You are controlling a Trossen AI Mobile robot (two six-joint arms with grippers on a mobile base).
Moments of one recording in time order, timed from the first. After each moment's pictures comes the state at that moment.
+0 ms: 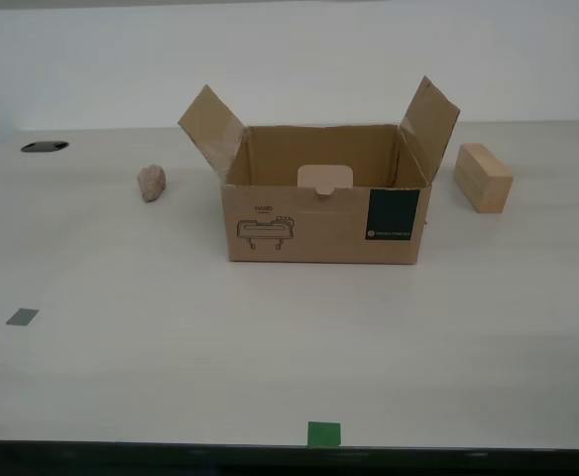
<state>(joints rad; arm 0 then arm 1) 0.00 0.96 0.52 0.52 -0.01 0.01 0.00 1.03 0.55 0.60 -0.01 -0.03</state>
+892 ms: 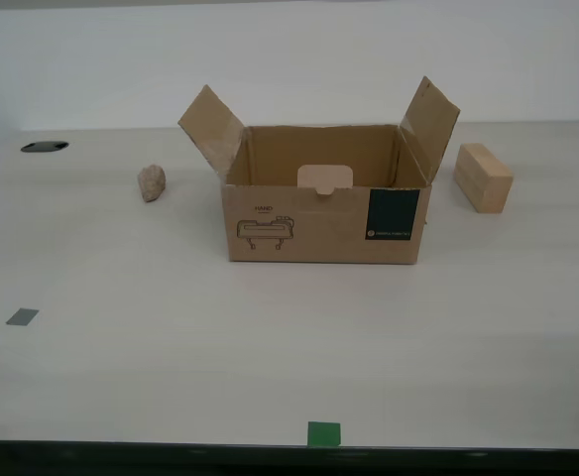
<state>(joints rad) 0.00 0.96 0.52 0.52 -0.01 0.01 0.00 1.03 0.55 0.55 -0.01 -0.03</state>
